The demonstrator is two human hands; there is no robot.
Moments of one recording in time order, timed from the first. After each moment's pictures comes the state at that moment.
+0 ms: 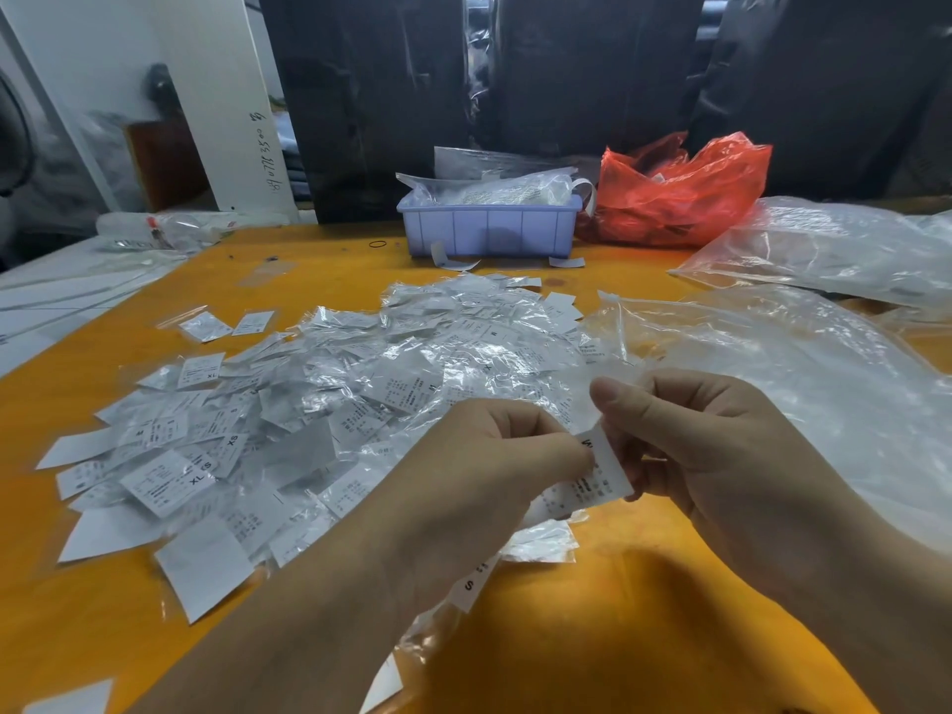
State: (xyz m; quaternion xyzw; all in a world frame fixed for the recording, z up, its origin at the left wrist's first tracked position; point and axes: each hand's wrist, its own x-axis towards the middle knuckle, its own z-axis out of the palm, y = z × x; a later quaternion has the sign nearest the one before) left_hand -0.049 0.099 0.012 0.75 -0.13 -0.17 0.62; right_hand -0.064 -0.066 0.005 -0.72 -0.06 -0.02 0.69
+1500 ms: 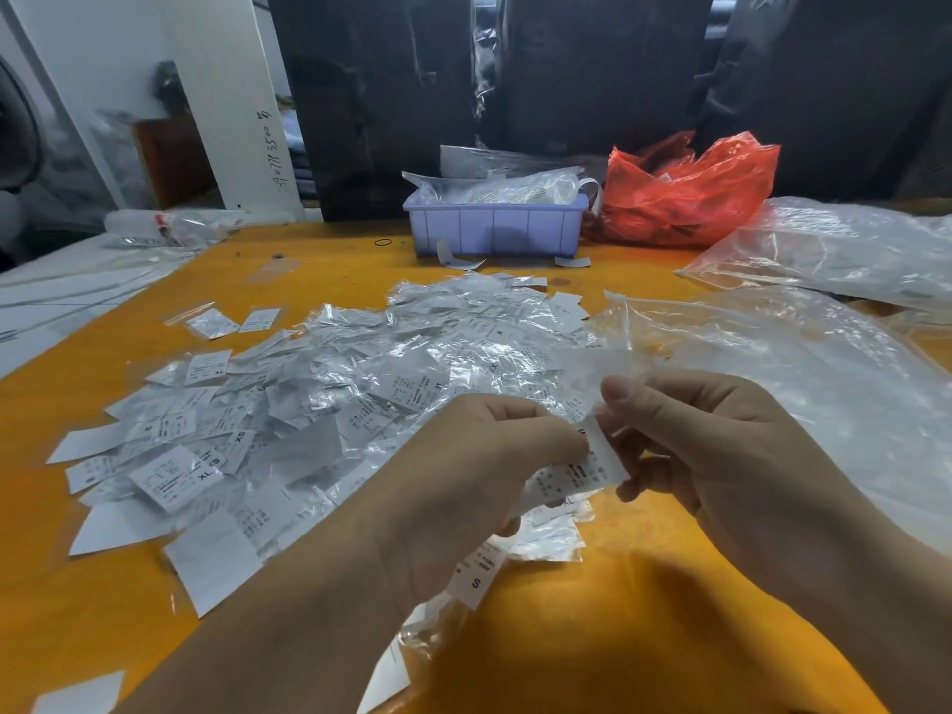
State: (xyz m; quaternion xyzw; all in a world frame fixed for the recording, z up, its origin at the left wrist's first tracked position) left_hand -0.044 0.105 0.014 0.77 -0.12 -0.18 0.60; right_hand -0.066 -0.064 0.009 -0.72 -0.08 -0.01 0.69
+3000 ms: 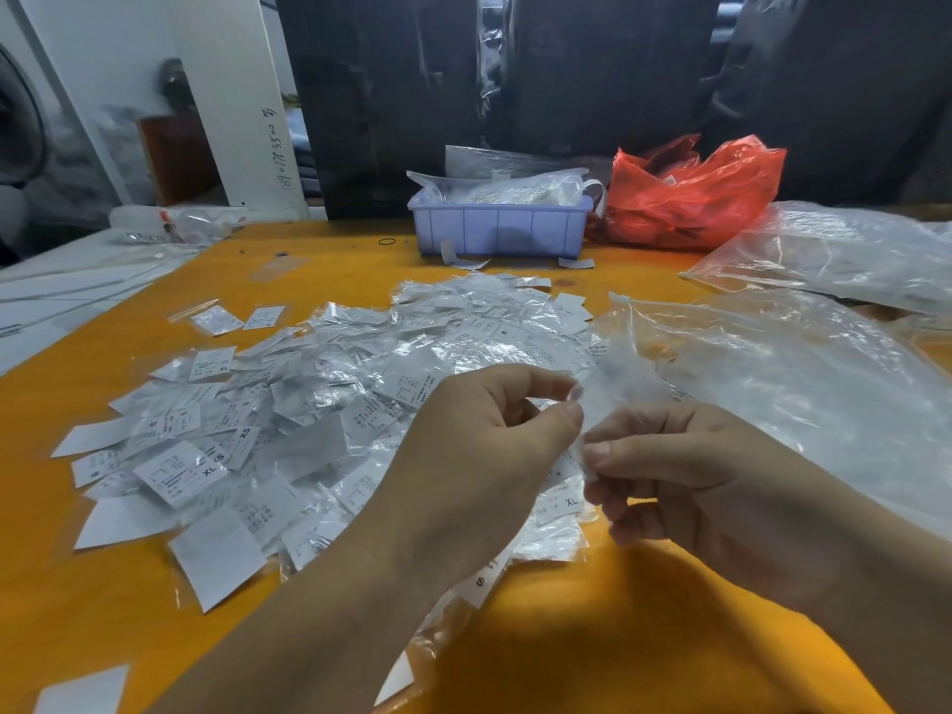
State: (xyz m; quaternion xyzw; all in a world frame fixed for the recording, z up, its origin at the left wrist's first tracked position) left_hand -0.048 0.104 0.005 0.78 -0.17 0.00 0.61; right_hand -0.061 -0.069 0.005 -0.68 -0.06 0.17 0.71
